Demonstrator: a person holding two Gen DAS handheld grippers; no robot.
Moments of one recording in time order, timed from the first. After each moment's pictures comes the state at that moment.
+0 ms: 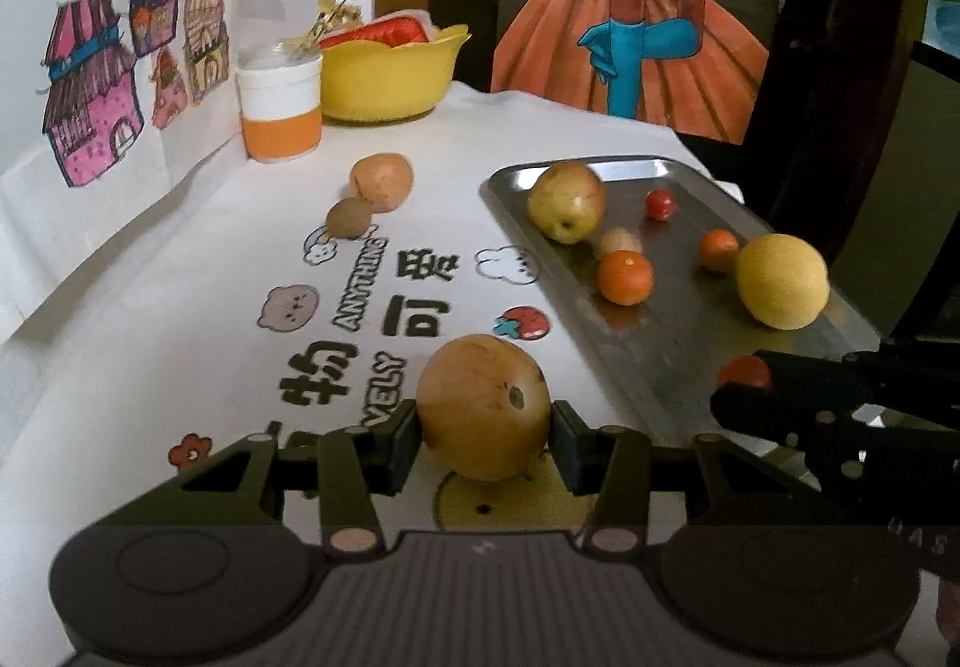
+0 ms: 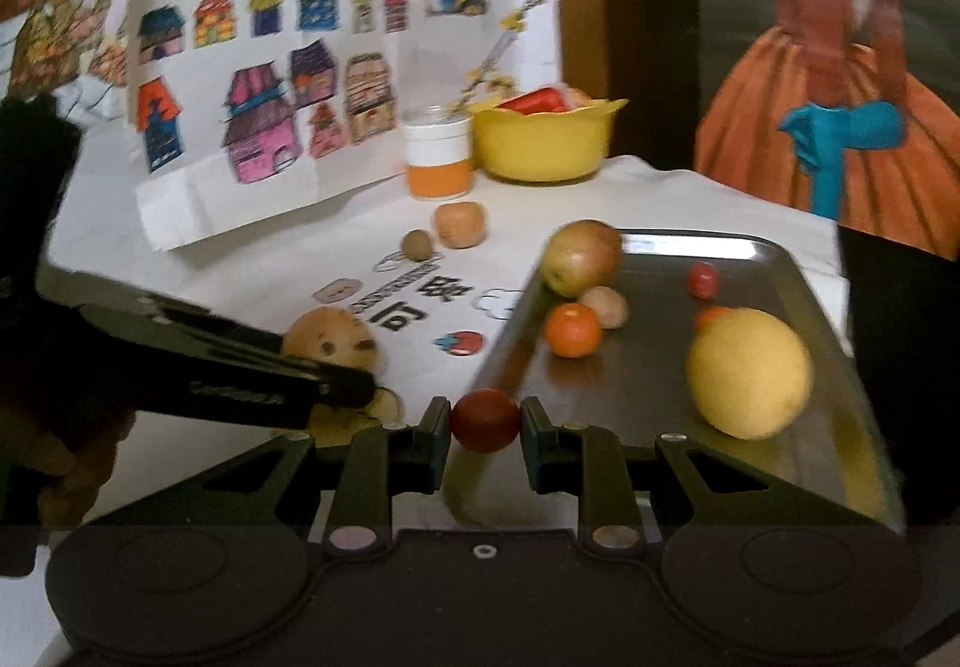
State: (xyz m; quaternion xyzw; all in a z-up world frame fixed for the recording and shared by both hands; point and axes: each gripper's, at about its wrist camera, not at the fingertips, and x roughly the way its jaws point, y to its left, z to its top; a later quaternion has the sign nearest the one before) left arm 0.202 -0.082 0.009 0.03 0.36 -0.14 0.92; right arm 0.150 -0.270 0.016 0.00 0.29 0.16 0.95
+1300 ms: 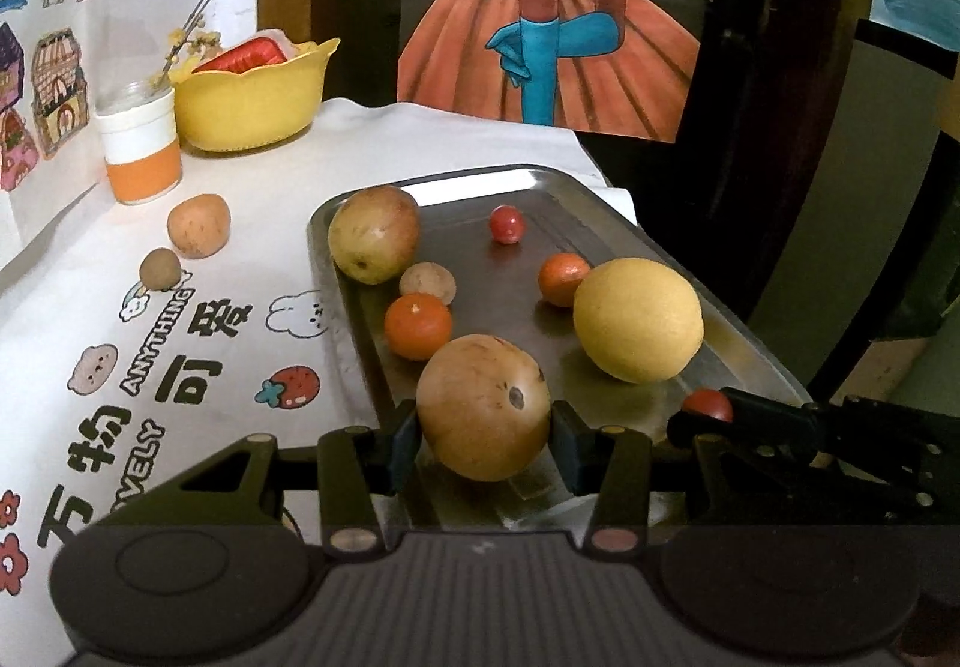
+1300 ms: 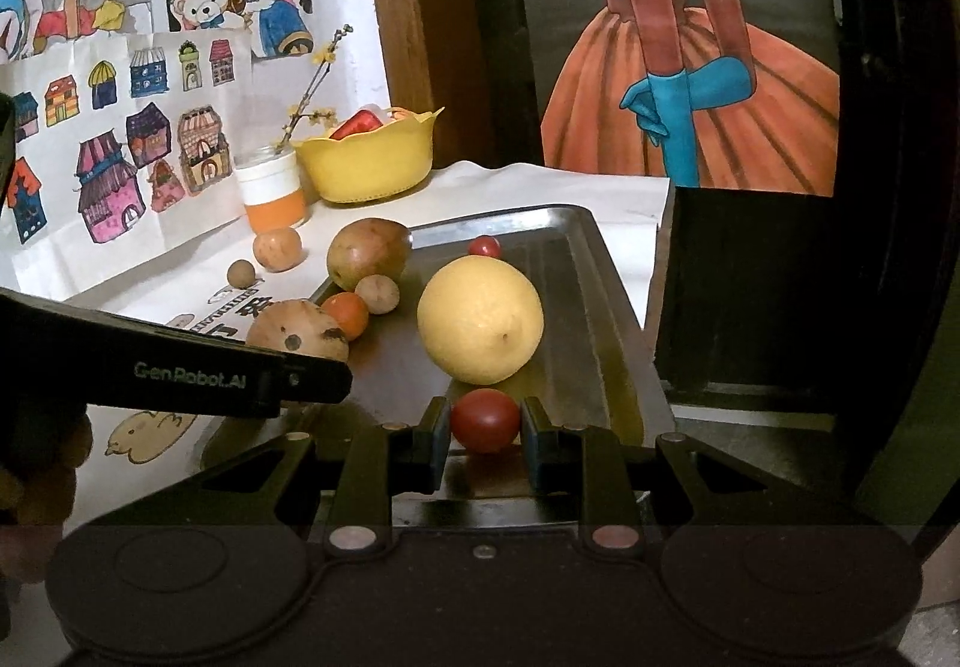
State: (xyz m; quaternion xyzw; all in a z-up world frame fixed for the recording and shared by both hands) left arm 0.217 -0.181 0.001 0.03 0.36 -0.18 0.92; right arm 0.144 -0.352 -0.013 0.06 0.27 0.06 0.96
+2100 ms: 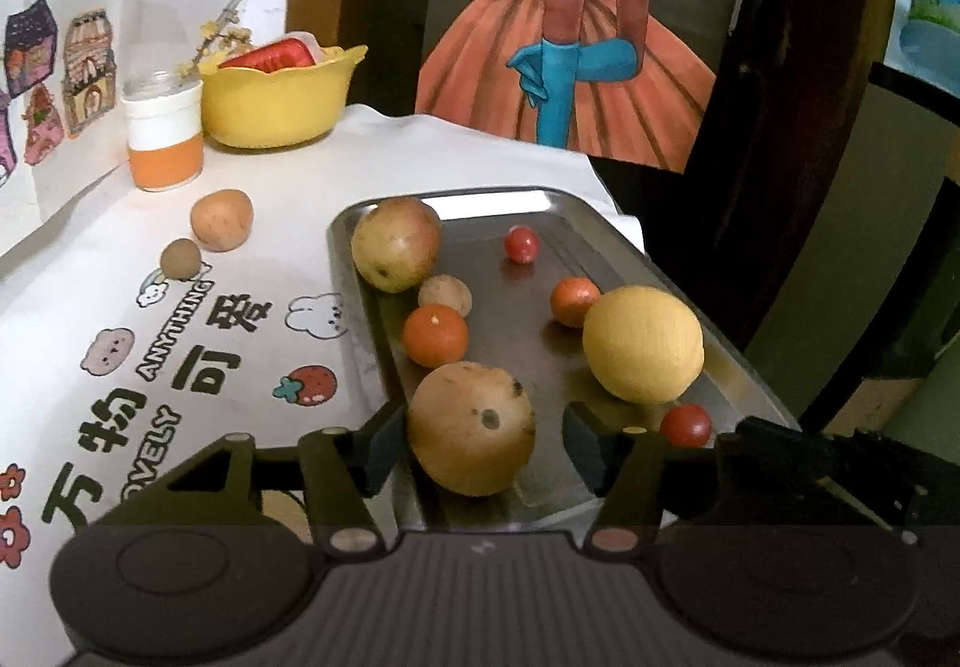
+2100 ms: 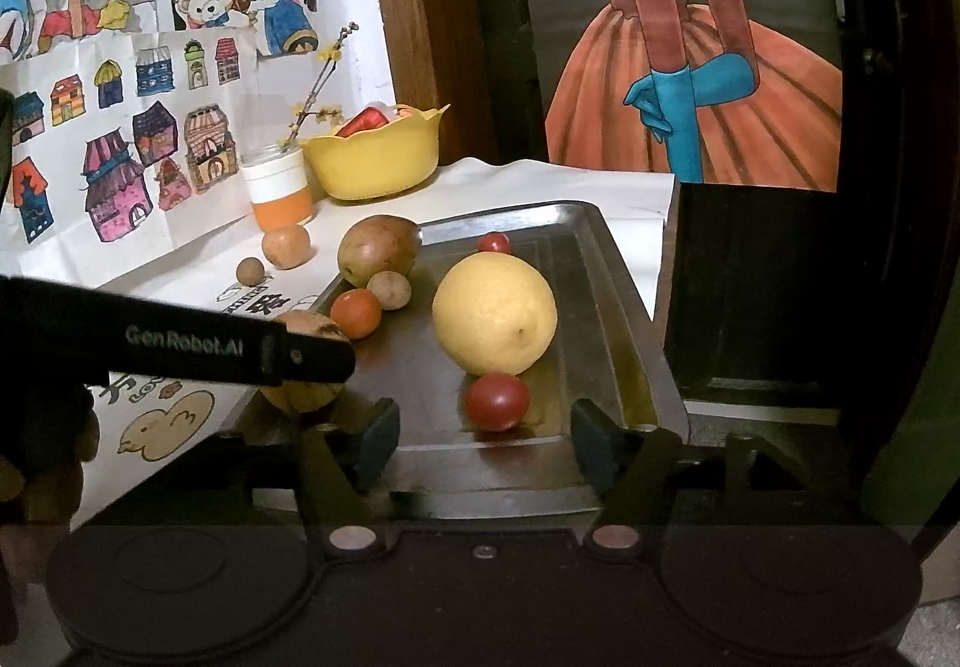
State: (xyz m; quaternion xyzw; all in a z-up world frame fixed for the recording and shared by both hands) left arm 0.210 -0.168 0.011 -0.01 0.35 -0.17 0.92; right arm 0.137 -0.350 -0.010 0.06 0.27 0.06 0.96
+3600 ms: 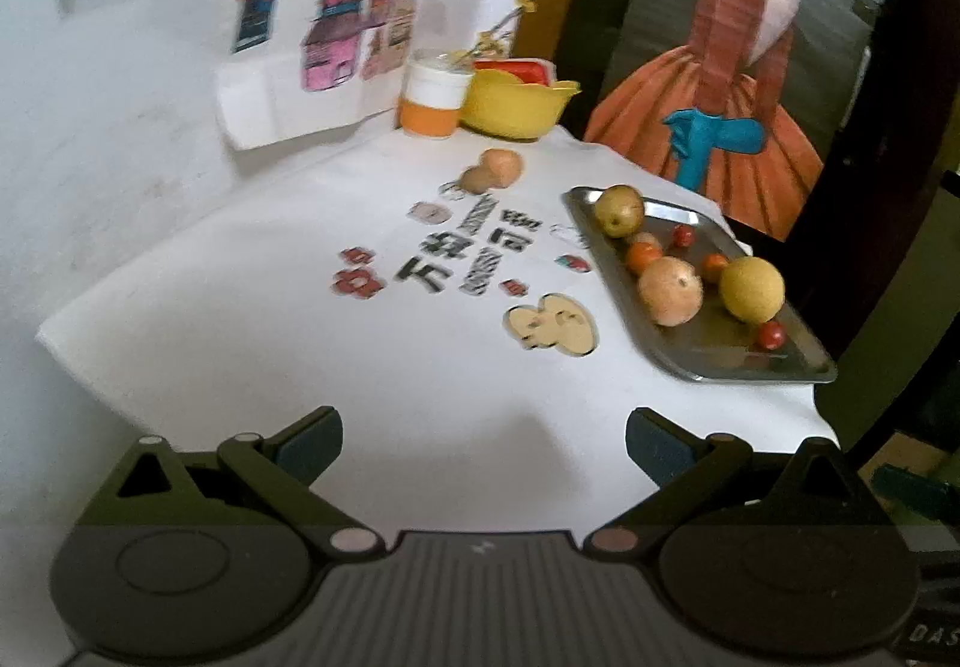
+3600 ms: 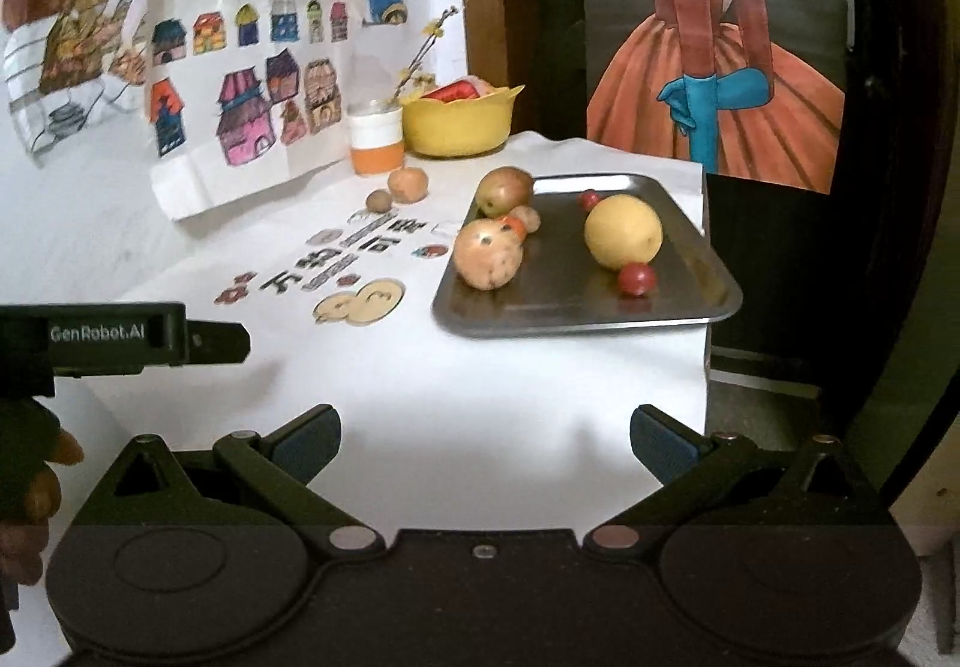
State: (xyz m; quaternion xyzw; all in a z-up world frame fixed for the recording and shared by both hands) left arm 0.052 -0.026 0.020 -0.10 0.33 -0.04 0.94; right arm -0.006 -0.254 0.025 0.02 0.30 0.06 0.95
